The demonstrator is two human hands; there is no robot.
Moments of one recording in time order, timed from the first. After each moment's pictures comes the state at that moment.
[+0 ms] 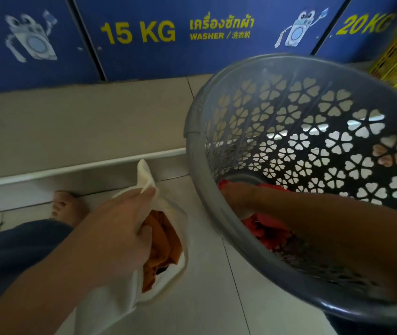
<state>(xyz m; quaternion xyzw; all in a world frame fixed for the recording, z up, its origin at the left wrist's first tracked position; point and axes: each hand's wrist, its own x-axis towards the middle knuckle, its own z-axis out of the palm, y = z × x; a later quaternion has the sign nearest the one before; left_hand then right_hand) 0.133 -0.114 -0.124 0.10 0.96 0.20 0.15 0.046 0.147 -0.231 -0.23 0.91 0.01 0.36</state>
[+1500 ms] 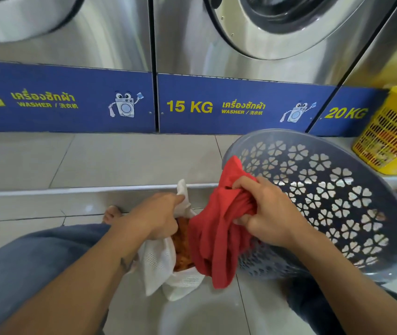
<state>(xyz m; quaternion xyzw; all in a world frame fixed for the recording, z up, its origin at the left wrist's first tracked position) 0.151 -0.145 -0.057 0.06 0.96 0.17 0.20 0.160 0.091 -0.036 -0.15 0.97 -0.22 0.01</state>
